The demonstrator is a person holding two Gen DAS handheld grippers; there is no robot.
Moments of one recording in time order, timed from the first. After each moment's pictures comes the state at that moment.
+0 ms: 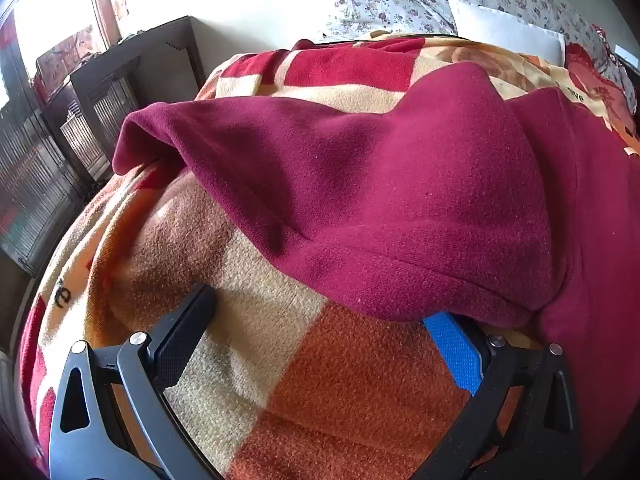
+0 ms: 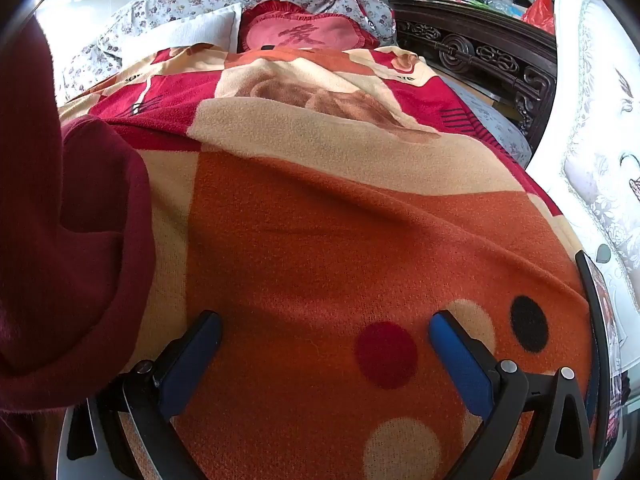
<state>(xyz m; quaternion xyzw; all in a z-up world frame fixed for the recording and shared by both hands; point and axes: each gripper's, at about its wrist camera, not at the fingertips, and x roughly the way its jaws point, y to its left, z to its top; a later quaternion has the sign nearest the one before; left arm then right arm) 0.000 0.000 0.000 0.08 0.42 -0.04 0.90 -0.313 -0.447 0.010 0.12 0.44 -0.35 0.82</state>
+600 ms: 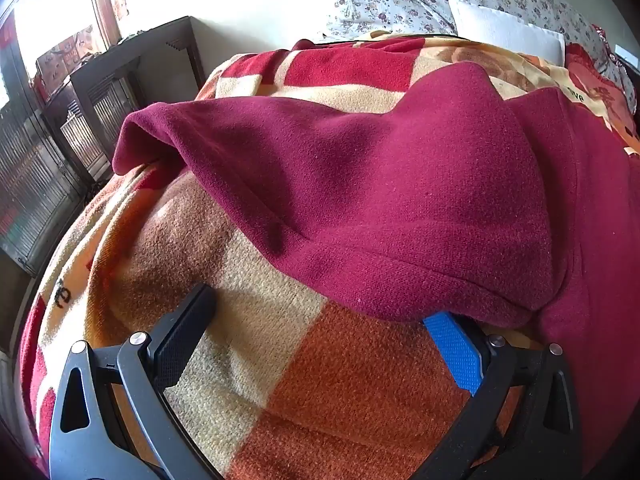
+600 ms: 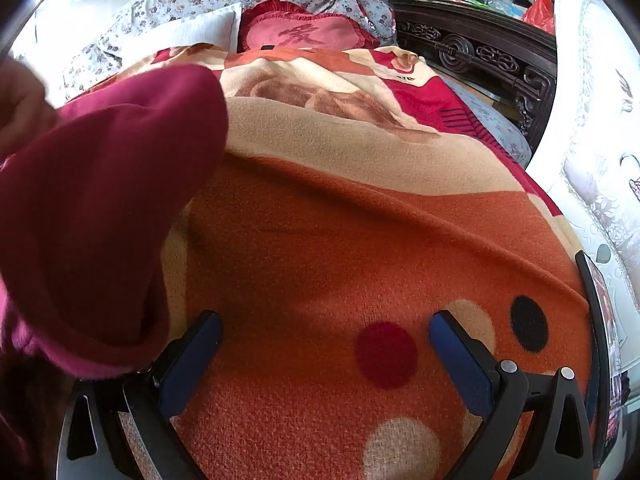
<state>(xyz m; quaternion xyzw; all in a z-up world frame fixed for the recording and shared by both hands) 0.000 0.000 0.000 0.08 0.42 -0.04 0.90 -0.313 -0.448 0.010 0.12 0.44 -0.35 0.82</state>
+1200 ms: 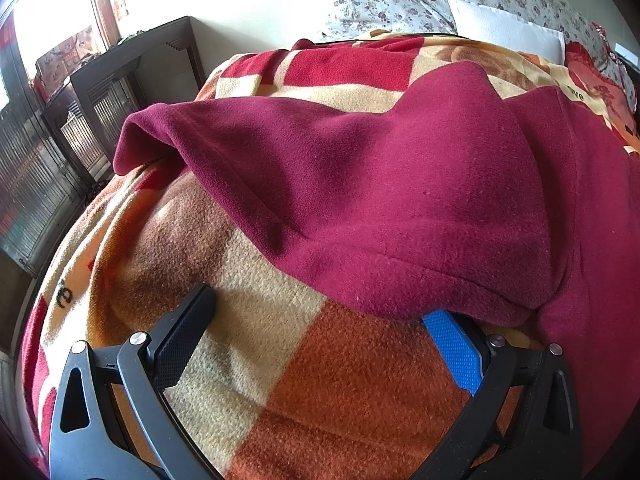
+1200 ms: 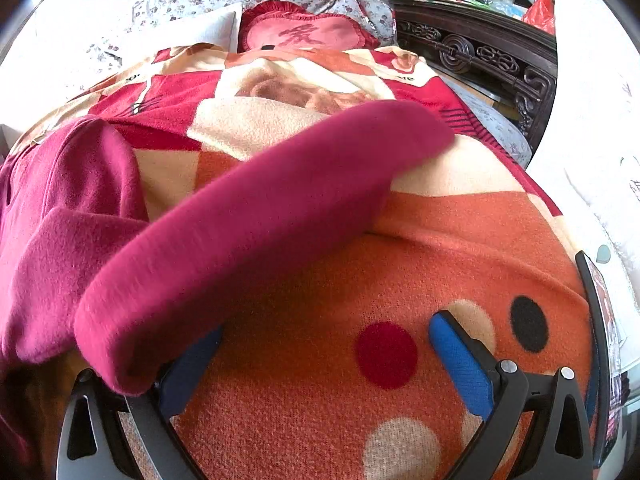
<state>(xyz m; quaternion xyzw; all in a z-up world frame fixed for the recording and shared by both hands) 0.000 0.001 0.001 0.08 0.43 -0.04 0.90 -0.310 -0.444 0.010 0.12 0.44 -0.35 0.82</state>
